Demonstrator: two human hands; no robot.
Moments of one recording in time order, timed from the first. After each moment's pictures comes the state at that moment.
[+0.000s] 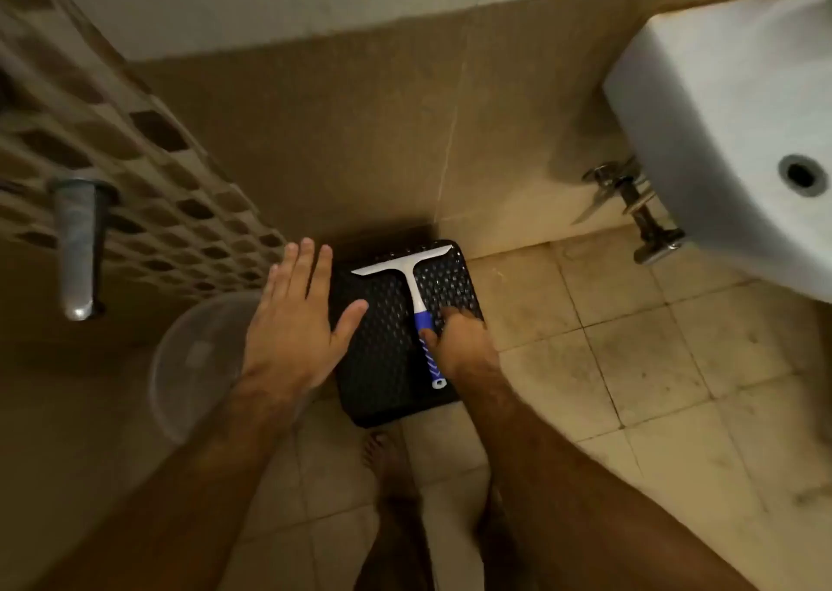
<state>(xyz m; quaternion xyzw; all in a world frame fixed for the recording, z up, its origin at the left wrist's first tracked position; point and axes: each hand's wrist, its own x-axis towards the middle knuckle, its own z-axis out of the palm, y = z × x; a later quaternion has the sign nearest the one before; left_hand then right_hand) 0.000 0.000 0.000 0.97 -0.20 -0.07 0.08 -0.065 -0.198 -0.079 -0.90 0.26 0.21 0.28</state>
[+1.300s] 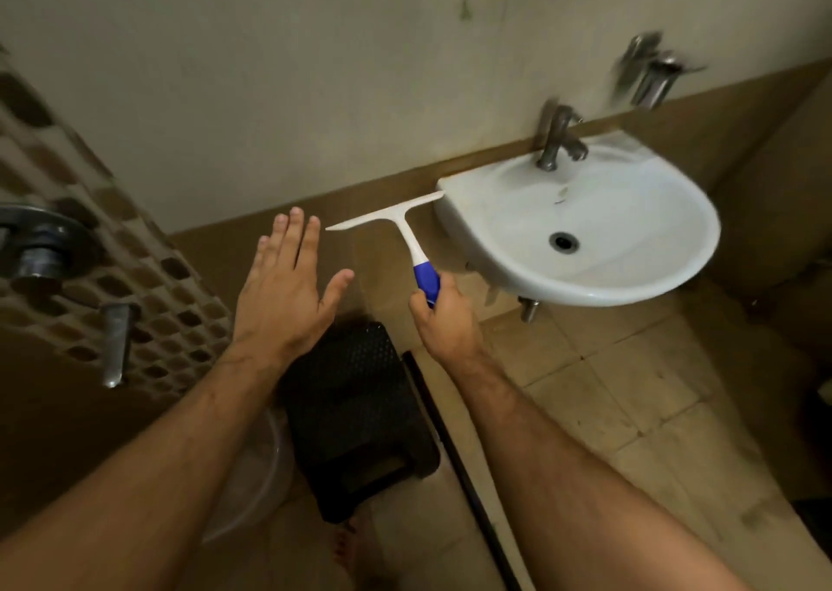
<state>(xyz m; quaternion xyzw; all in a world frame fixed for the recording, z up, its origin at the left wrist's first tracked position) -0.056 -0.096 0.182 0.95 -0.29 0.11 0.09 -0.148 -0.278 0.131 -0.84 0.29 -0.09 0.45</state>
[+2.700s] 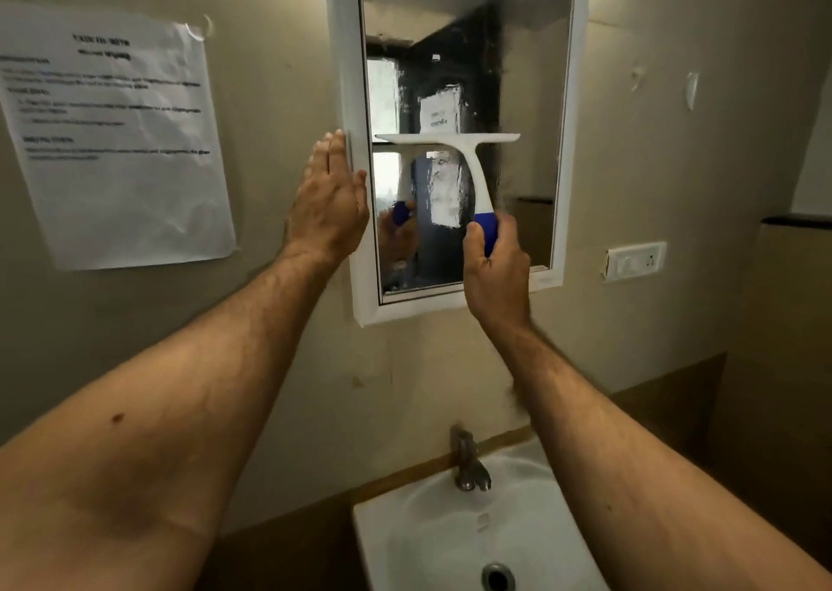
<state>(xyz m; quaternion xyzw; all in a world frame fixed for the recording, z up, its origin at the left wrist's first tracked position) 0.026 -0.421 0.641 0.78 -0.31 0.44 0.31 -0.103 -0.571 0.563 -0.72 0.07 -0.57 0.39</state>
